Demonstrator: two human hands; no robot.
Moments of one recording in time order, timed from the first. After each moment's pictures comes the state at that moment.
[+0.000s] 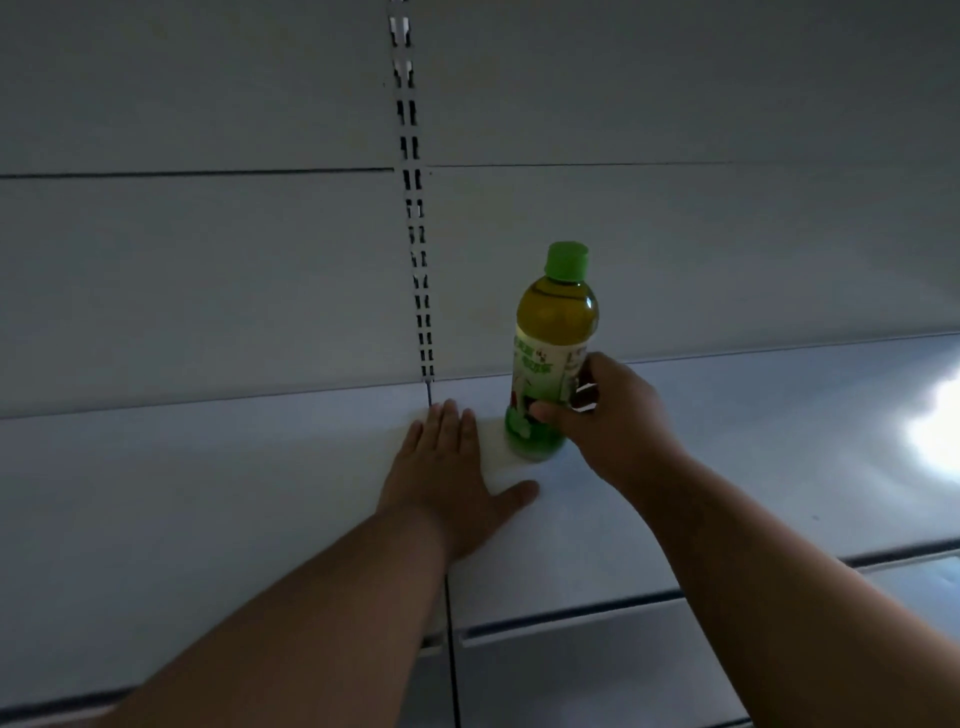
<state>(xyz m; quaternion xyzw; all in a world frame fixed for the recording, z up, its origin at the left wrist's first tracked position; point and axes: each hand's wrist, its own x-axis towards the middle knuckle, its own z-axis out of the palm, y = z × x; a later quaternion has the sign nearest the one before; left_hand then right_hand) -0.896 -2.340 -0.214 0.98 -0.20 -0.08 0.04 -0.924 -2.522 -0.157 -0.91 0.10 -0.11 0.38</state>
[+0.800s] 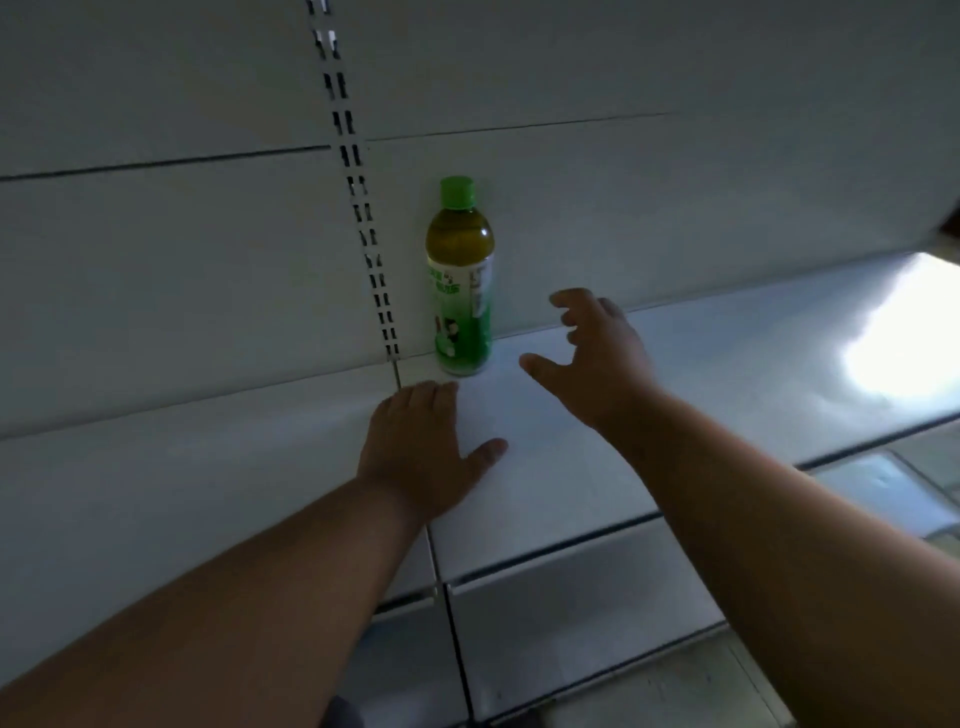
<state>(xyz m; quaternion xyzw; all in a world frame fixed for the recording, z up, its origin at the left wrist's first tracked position) -0.904 -2.336 -0.195 0.96 -0.26 0.00 0.10 -0.945 -2.524 -0.134 -0.93 0.14 -0.16 0.31</state>
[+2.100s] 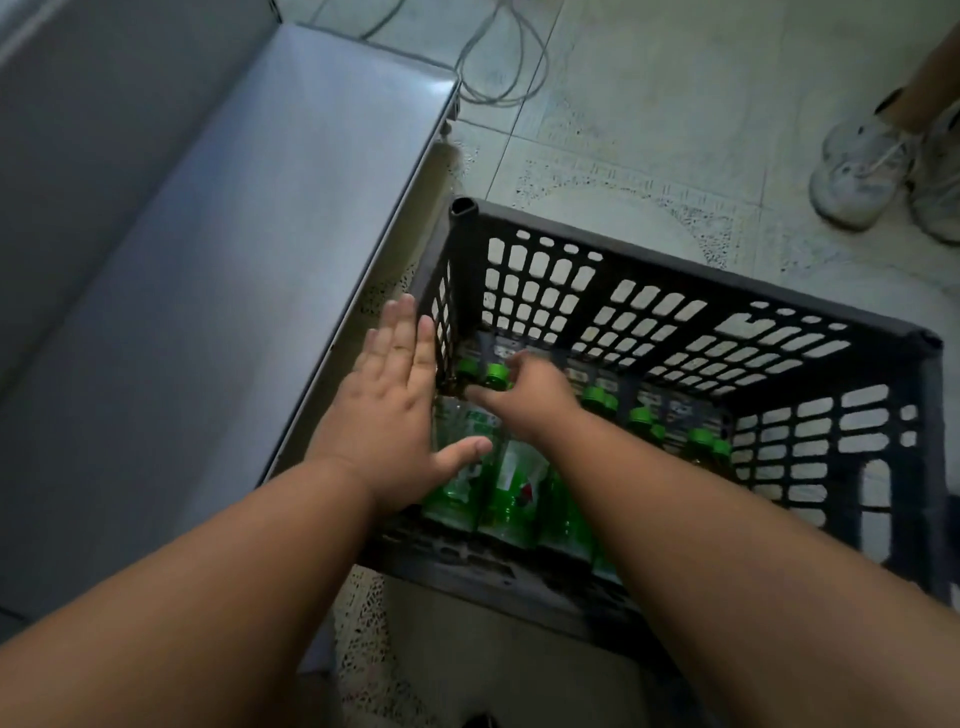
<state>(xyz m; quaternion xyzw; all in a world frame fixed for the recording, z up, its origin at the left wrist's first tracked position) -1.193 -2.590 -0.374 0.70 -0.69 -0.15 -0.11 -1.342 -2.672 -0.439 -0.58 0.66 0.02 0.47</state>
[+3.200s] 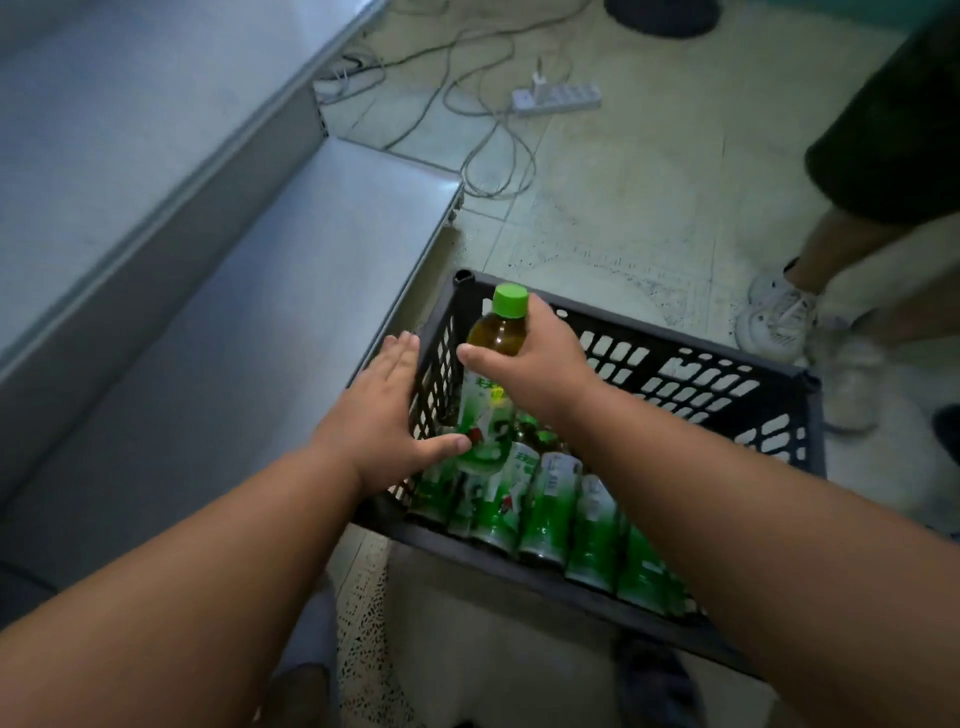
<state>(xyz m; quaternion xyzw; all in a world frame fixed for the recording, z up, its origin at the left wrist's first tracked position) -1.187 -2.567 -0.305 0.73 -0.63 -0.26 0.07 -1.357 -2.654 -0.285 -0.66 0.53 -0.23 0.48</state>
